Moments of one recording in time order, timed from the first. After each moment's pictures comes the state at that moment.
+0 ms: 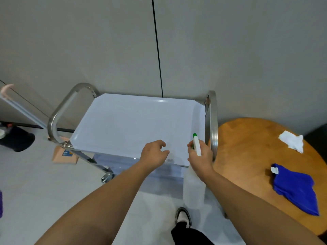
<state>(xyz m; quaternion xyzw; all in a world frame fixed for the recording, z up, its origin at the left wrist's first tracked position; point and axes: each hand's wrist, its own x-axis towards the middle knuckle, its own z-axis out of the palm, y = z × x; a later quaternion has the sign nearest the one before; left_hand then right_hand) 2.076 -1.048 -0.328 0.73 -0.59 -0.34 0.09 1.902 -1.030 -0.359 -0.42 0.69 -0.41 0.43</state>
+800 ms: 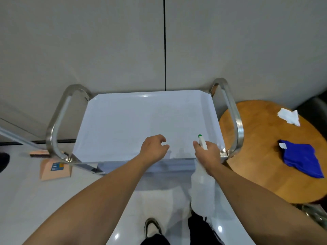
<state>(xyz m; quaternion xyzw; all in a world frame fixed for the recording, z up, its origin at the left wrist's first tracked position) 2.194 -1.098 -0.346 0.65 -0.67 -0.35 0.04 2.000 -1.041 -0.376 -0.31 0.80 -0.32 0.39</state>
